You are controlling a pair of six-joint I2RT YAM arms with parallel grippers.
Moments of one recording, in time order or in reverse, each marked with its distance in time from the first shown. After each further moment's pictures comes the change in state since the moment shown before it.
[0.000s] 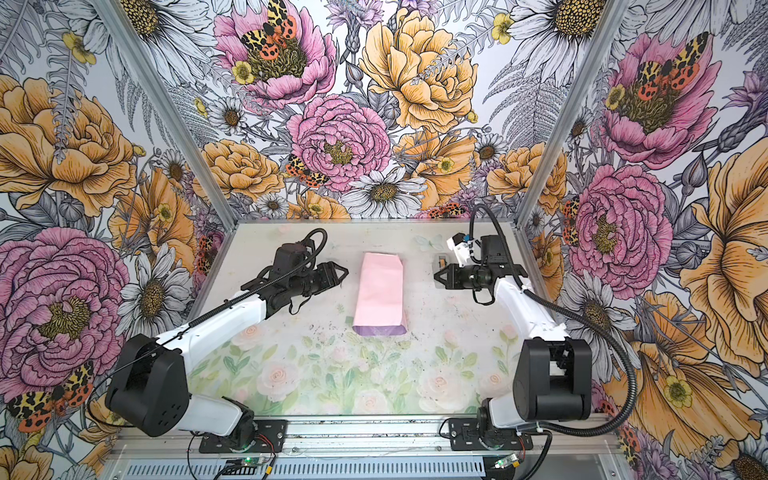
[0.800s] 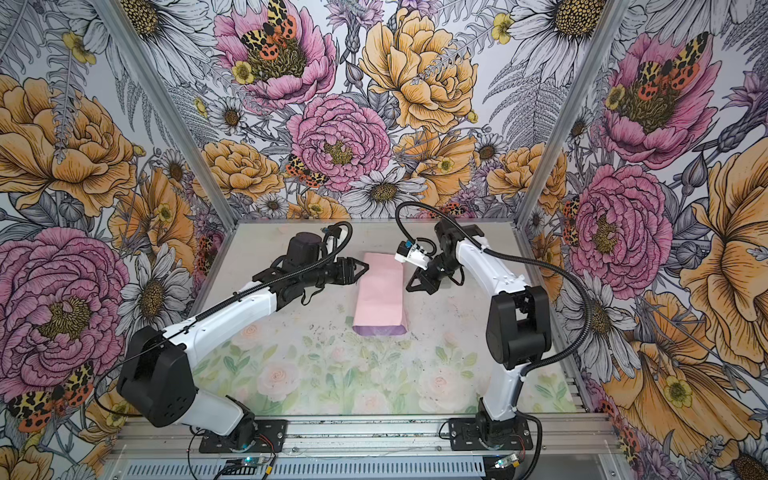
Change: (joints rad) left arm -0.099 0.061 0.158 -0.016 0.073 0.262; right arm 0.219 0.431 0.523 -0.647 0.069 -0.838
